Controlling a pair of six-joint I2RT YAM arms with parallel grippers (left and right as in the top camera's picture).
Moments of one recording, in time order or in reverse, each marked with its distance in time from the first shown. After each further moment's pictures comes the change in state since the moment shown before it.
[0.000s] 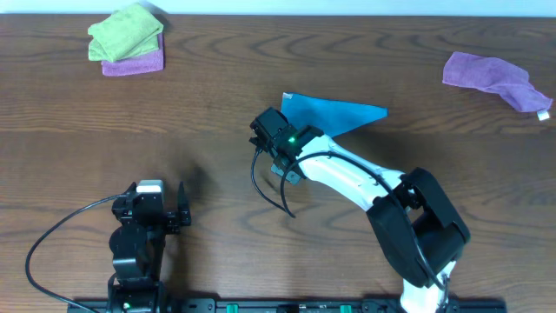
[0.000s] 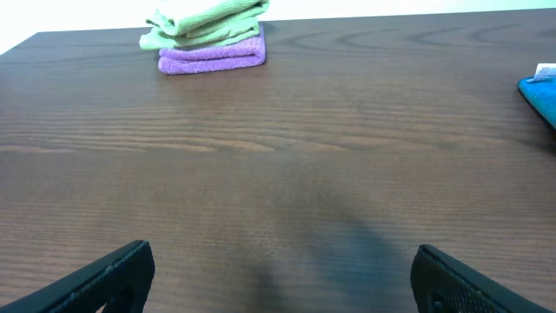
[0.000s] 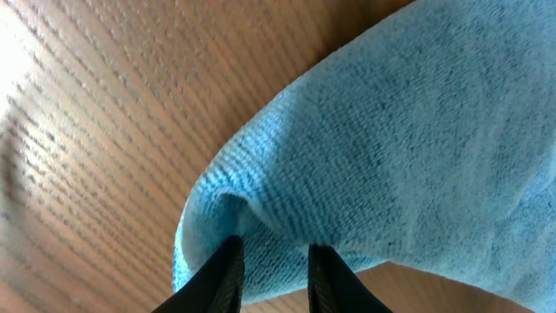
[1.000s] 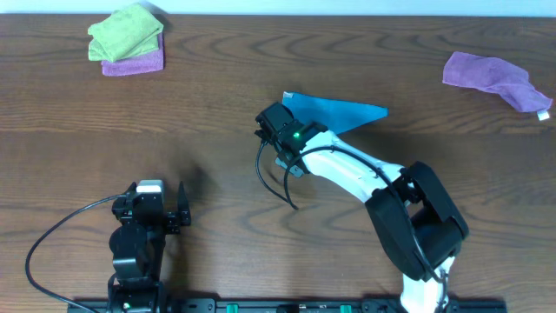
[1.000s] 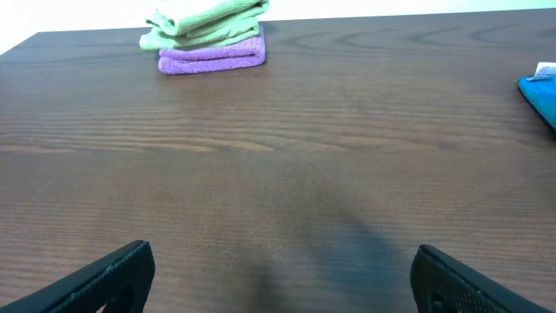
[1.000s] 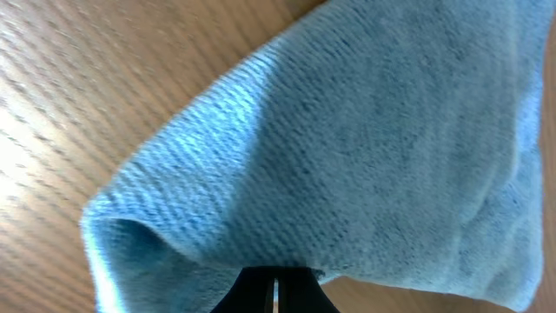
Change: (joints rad) left arm 0.000 0.000 0.000 0.000 0.000 0.000; right arm -0.041 0.026 0.000 0.054 0.056 -0.018
